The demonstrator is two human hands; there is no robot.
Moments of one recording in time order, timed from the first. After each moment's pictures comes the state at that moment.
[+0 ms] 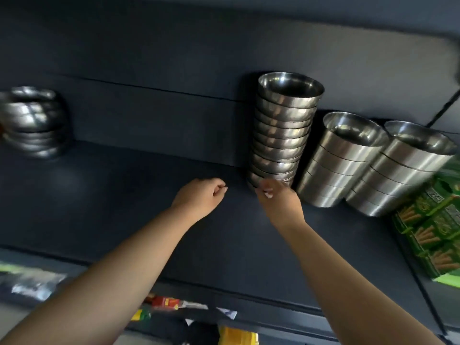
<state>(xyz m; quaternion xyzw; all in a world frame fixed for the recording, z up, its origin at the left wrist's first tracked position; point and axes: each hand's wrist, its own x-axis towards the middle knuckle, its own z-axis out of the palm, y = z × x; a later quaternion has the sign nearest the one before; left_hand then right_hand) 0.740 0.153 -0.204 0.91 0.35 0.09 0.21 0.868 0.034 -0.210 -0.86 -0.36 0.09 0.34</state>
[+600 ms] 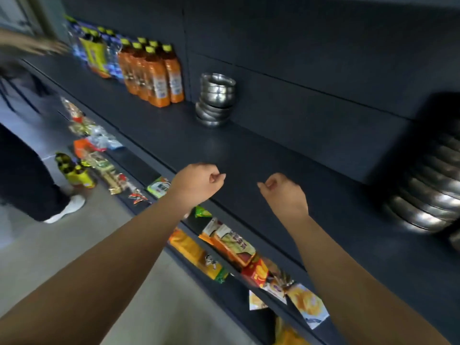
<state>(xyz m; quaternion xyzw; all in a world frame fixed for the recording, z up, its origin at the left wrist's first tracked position) 0.471 0.175 -0.190 0.79 0.57 0.19 0.11 0.657 0.136 -0.205 -0.76 -0.57 0.18 0.24</state>
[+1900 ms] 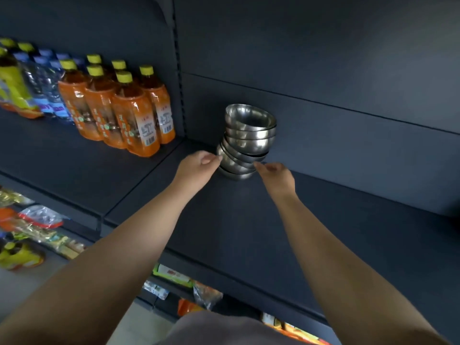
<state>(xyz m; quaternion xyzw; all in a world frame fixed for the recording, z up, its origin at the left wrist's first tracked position) 0.372 0.524 -0.200 0.71 0.50 0.27 0.41 0.532 0.453 -0.216 -0.81 -0.34 0.28 0.40</state>
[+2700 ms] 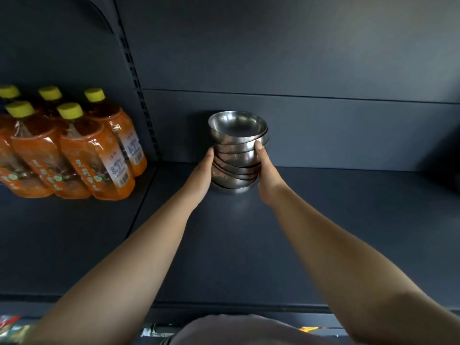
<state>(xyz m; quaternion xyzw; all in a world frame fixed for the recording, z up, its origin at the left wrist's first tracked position) 0.402 0.607 -0.215 0.67 0.34 0.18 0.63 0.515 0.523 -0.230 -0.62 -0.13 0.40 0.67</state>
